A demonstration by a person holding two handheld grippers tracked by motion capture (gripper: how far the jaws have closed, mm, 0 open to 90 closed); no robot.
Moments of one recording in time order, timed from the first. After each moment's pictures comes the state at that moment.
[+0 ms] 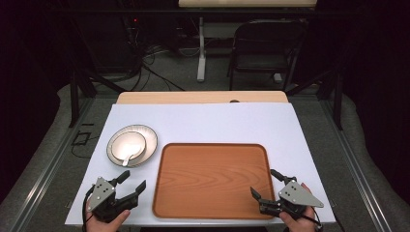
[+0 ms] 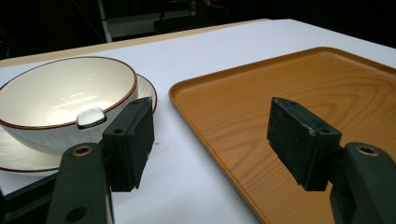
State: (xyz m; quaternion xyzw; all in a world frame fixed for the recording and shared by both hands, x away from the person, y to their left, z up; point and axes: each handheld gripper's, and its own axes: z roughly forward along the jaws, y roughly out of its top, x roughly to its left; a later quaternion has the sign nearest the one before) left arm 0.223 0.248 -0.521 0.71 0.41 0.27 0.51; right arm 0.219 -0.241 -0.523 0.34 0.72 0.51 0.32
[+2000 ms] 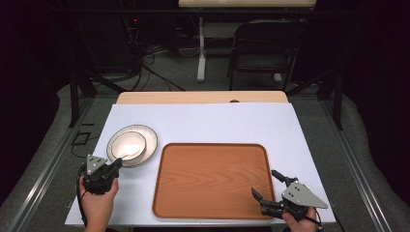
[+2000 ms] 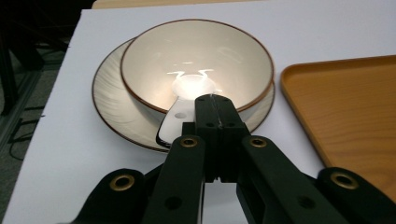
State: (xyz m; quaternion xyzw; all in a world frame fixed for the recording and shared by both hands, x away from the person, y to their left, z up) left arm 0.283 0.279 -0.511 0.67 0.56 0.29 0.38; right arm 0.214 -0.243 -0.518 0.34 0.72 0.53 0.31
